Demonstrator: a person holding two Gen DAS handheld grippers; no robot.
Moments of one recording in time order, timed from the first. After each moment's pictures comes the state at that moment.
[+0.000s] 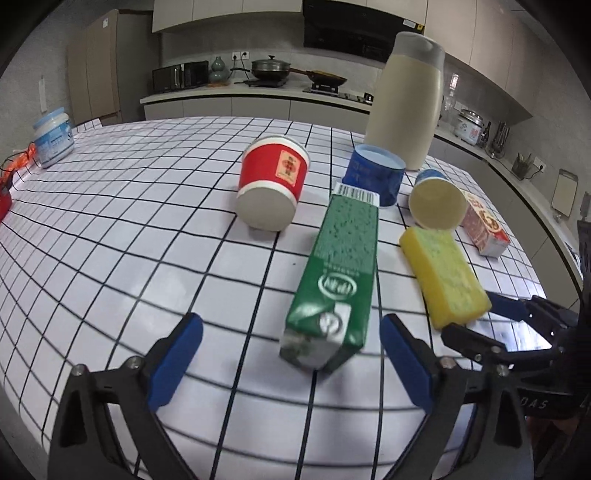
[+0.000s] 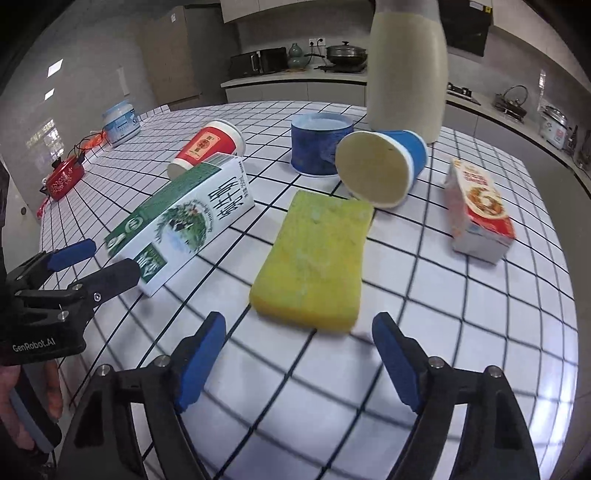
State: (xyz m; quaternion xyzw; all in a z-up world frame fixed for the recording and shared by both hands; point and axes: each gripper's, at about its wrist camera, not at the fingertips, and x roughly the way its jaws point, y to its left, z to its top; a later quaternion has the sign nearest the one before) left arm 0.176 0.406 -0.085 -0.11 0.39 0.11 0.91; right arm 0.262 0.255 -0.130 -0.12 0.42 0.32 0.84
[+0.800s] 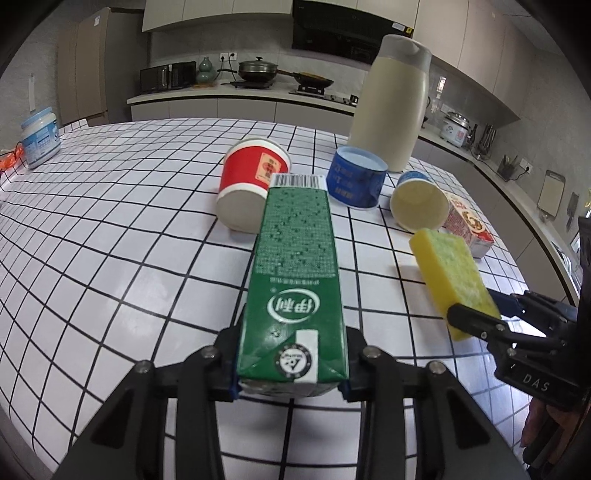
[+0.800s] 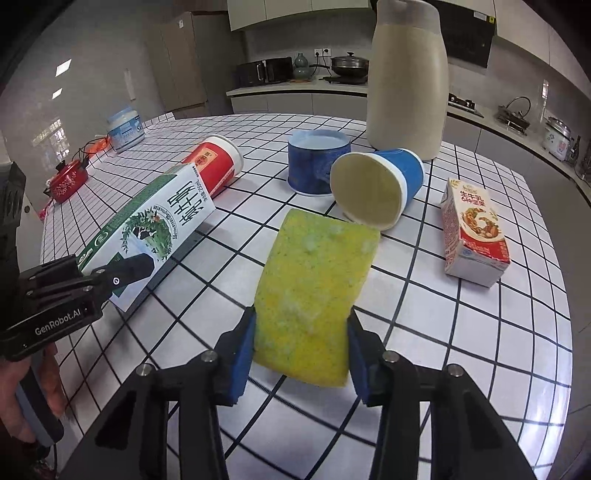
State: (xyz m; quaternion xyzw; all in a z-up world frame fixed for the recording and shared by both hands) left arm 0.160 0.403 -0.075 -0.12 0.38 0.08 0.91; right arm 0.262 0.243 -0.116 -0.12 0.40 0.32 0.85
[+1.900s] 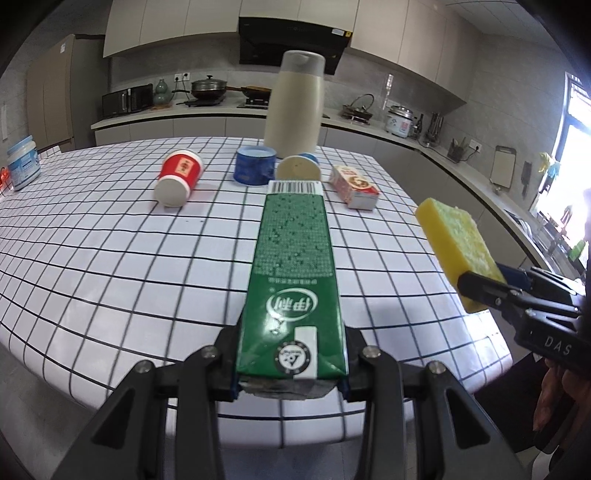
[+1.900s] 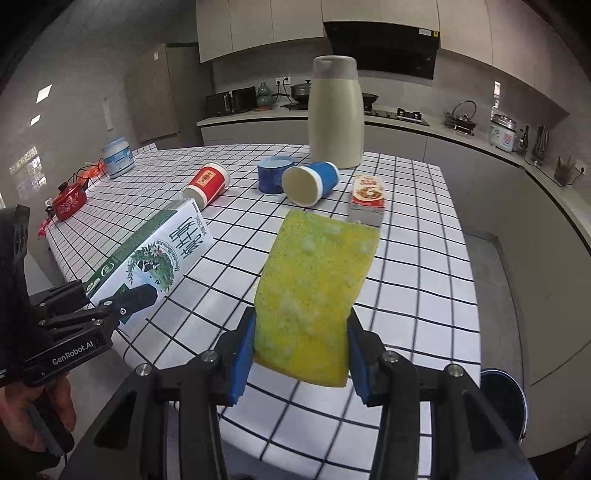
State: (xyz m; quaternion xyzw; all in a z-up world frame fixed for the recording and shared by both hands) left arm 0.075 0.295 -0.050 -0.09 0.36 0.00 0.93; right arm 0.131 0.124 -0.055 -0.09 0.36 0.26 0.89
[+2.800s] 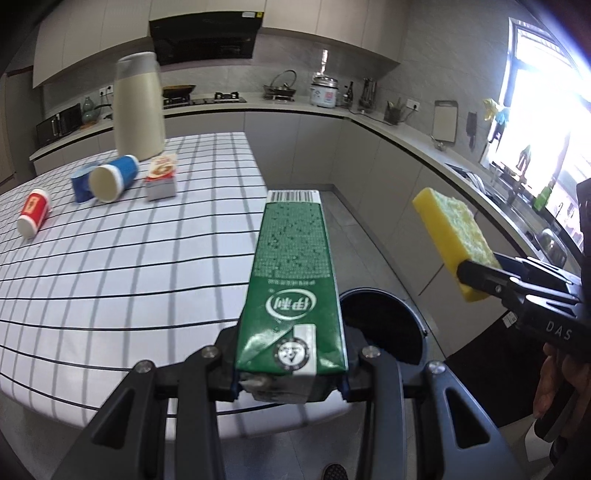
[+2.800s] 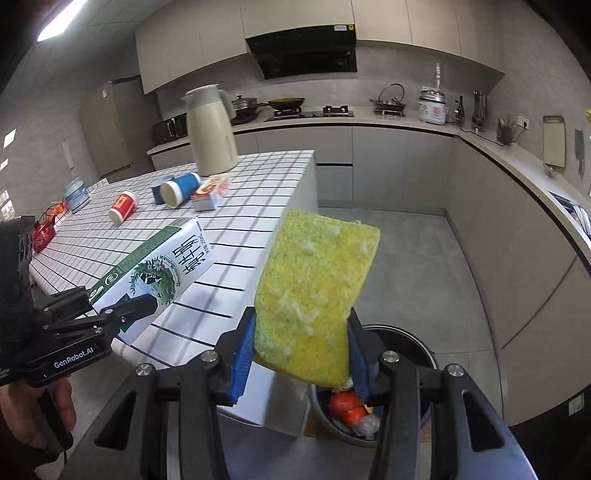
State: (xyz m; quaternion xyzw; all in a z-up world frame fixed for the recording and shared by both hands) left arm 0.109 0.045 -0.047 -0.04 0.38 -0.09 0.92; right arm 0.125 -0.164 -0.046 -0.03 0.36 0.18 0.92
